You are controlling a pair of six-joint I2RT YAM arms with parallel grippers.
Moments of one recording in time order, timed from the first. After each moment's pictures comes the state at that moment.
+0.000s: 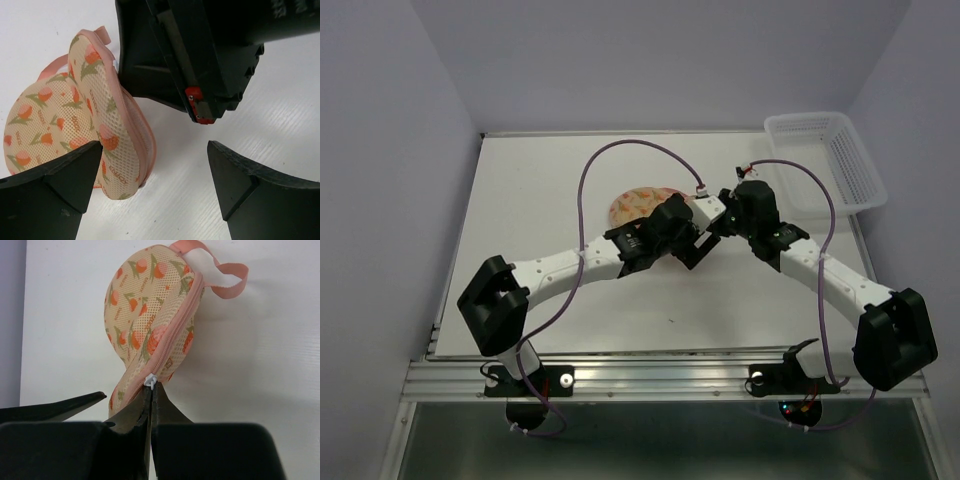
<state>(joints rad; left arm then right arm) -0.99 1.61 1.23 -0.17 -0.15 0.07 0.46 1.31 0.89 -0.07 -0.04 0.67</state>
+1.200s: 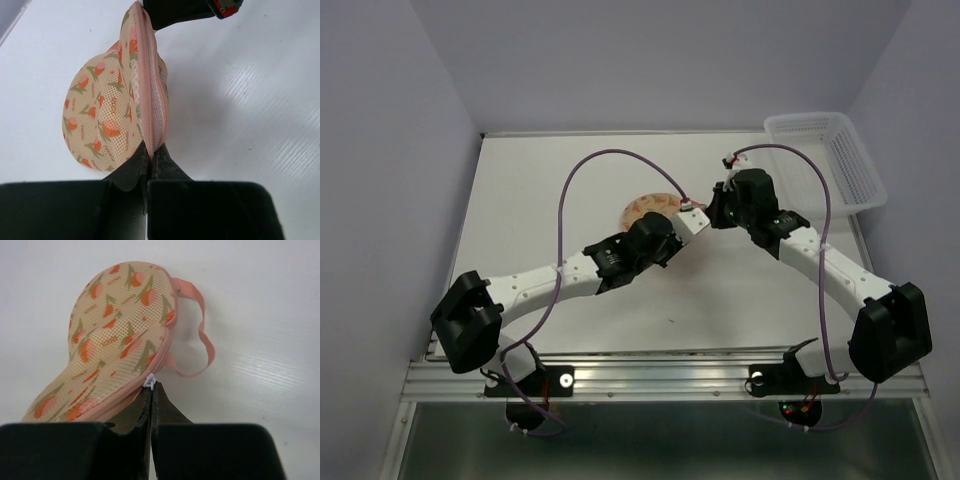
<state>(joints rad) -0.99 1.46 1.02 -0.06 -0.23 0.18 0.45 1.35 1.01 -0.21 0.01 0.32</state>
